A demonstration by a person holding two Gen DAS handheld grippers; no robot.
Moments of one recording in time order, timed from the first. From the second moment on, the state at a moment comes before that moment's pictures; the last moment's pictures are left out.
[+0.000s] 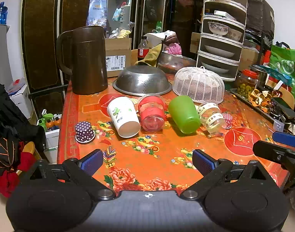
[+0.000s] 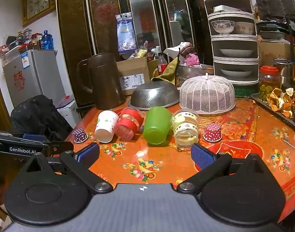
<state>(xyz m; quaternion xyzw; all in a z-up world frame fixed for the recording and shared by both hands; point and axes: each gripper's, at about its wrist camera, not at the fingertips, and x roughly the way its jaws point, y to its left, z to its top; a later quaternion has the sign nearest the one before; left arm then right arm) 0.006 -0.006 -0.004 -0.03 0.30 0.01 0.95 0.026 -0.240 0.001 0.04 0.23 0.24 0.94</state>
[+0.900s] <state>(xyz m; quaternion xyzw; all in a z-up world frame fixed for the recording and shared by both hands) 0.007 -0.014 -0.005 -0.03 0.30 0.01 0.95 0.025 -0.243 0.003 0.04 0.23 0.24 0.94</state>
